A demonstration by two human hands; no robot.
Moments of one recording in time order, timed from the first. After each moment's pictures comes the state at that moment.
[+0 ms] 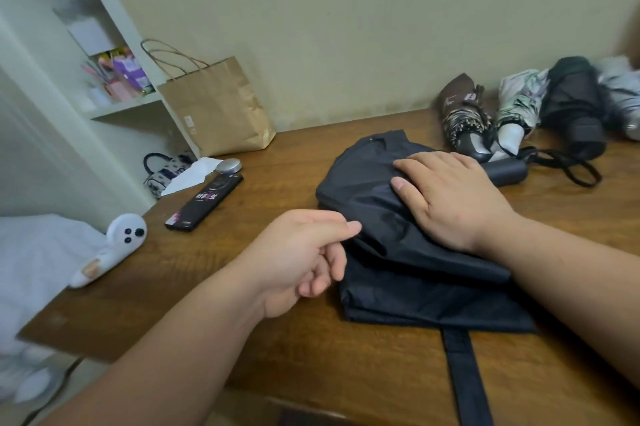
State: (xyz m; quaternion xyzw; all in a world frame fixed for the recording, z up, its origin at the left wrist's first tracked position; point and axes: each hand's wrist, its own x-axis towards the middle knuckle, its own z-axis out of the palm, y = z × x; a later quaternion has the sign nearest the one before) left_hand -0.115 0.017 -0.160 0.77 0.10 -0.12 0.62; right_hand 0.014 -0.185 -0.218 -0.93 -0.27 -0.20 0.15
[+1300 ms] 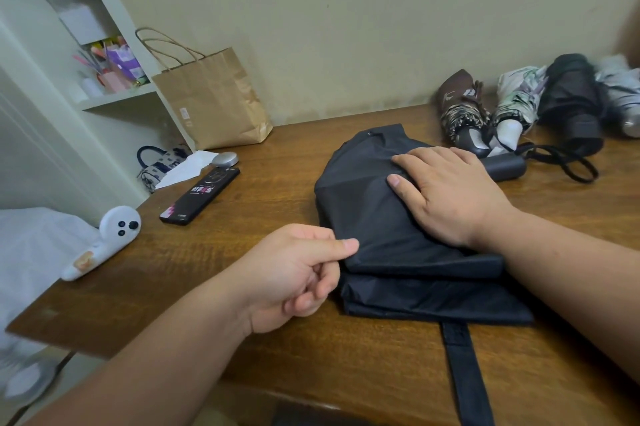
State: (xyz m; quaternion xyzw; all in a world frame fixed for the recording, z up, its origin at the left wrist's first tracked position) left_hand -0.131 0.024 -0.173 0.75 0.06 -0.17 0.64; right_hand 0.014 -0.184 -0.219 -0.93 -0.27 -0.21 0.13
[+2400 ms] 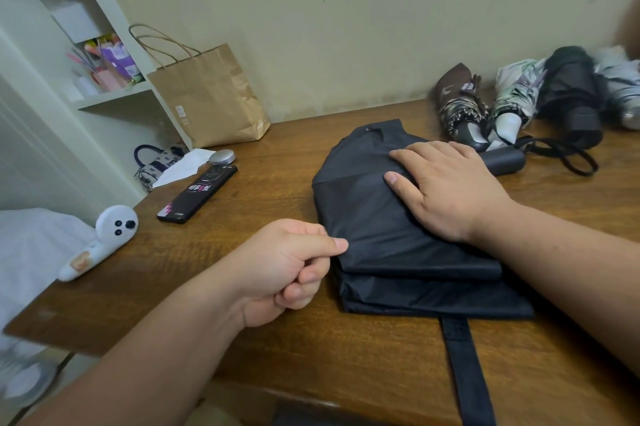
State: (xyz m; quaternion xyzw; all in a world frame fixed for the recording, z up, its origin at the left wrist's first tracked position) left_hand -0.131 0.029 -0.172 0.75 0.08 -0.16 0.64; right_hand 0.015 -0.184 -0.220 -0.93 -0.26 -0.21 0.12
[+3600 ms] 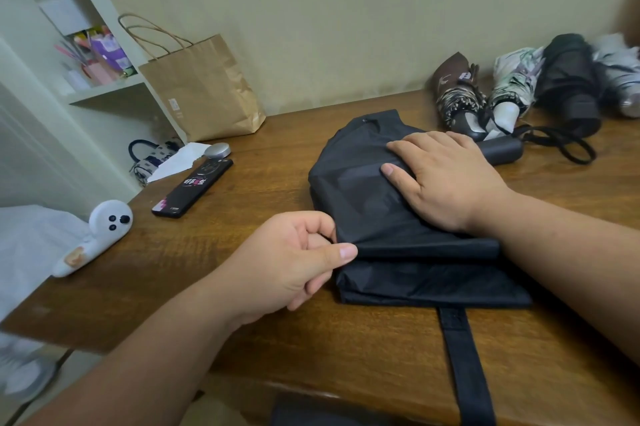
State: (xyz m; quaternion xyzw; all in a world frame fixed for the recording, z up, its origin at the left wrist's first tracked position) left_hand -0.138 0.033 -0.177 0.84 -0.06 -0.10 0.53; right_hand 0.016 -0.184 -0.220 -0.93 -0.27 -0.20 0.12
